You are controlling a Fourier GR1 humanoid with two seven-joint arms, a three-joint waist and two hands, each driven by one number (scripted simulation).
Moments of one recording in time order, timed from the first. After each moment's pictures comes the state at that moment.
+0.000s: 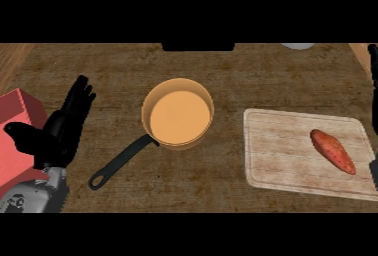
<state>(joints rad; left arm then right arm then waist) -0.17 0.32 -0.13 -1.64 0.18 0.24 0.18 -0.29 -0.48 -0.04 -1.63 -0.19 -0.24 -0.15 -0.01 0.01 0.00</state>
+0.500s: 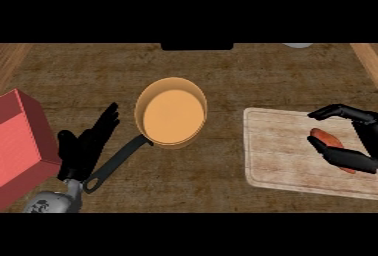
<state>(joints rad) -0.10 0.31 -0.23 -1.51 0.19 0.10 0.19 -0.14 -0.63 0.10 -1.49 -0.13 0.11 -0.36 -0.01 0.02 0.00</state>
